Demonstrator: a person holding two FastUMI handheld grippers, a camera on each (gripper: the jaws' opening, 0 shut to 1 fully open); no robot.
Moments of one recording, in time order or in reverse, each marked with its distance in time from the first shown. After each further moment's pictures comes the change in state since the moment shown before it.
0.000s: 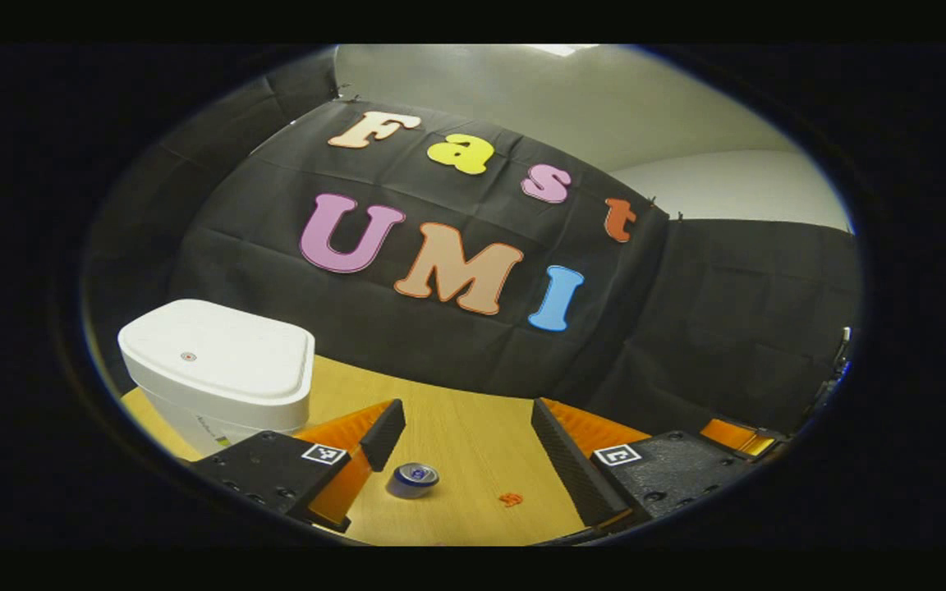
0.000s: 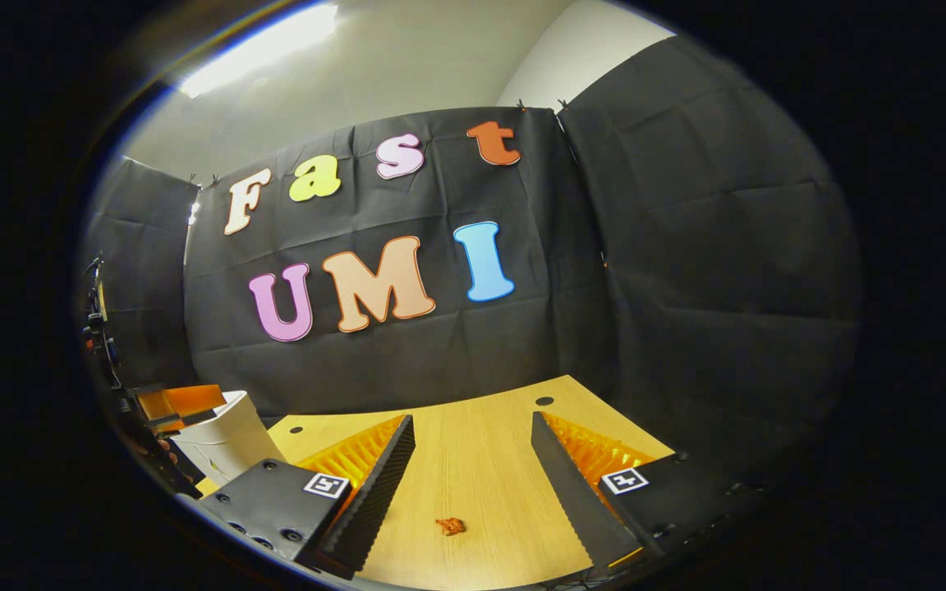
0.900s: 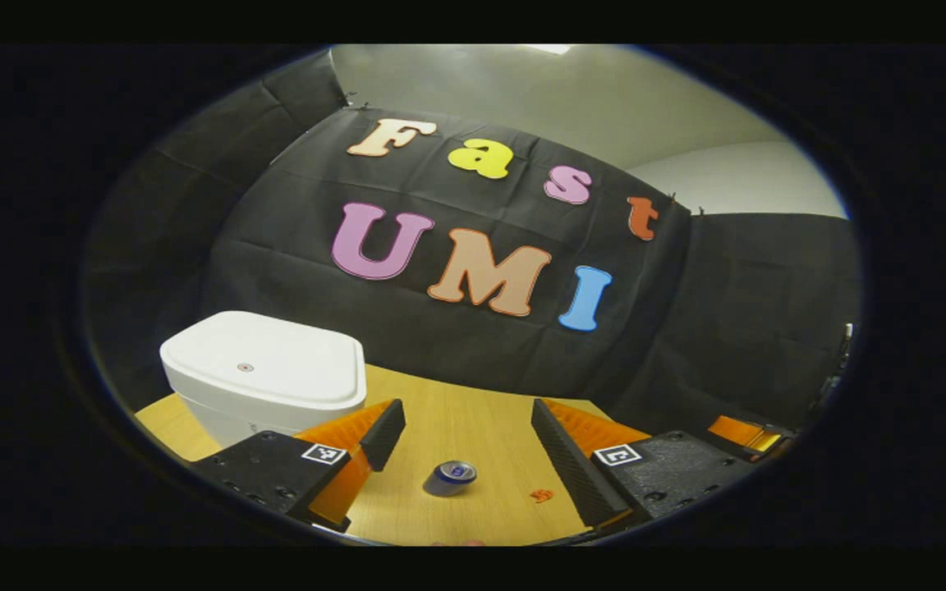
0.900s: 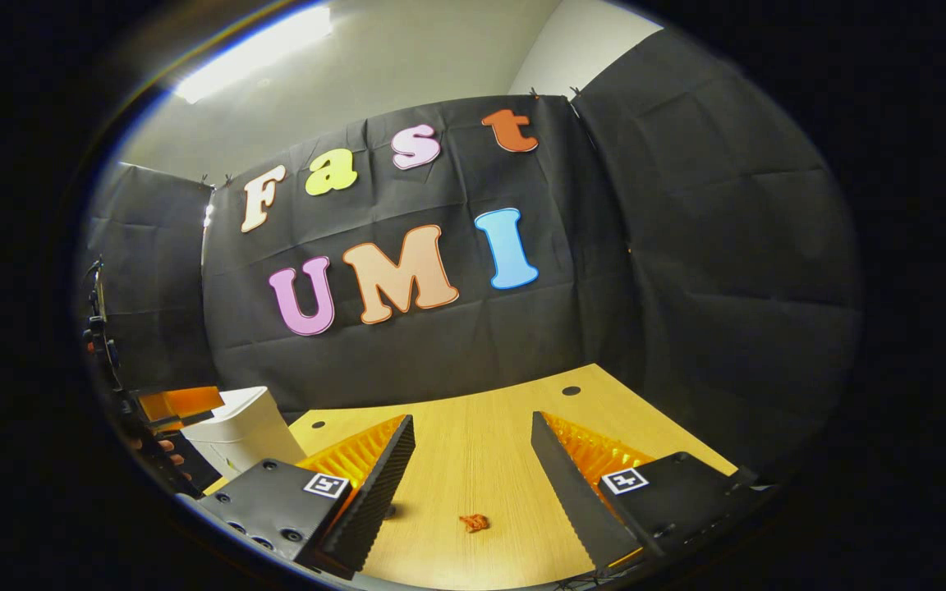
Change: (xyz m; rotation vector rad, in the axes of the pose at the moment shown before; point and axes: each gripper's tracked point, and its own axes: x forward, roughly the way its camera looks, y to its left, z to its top) left arm -0.019 0.031 0.009 0.041 -0.009 0.088; right arm 0.013 0.024 -0.011 0.008 0.046 0.079
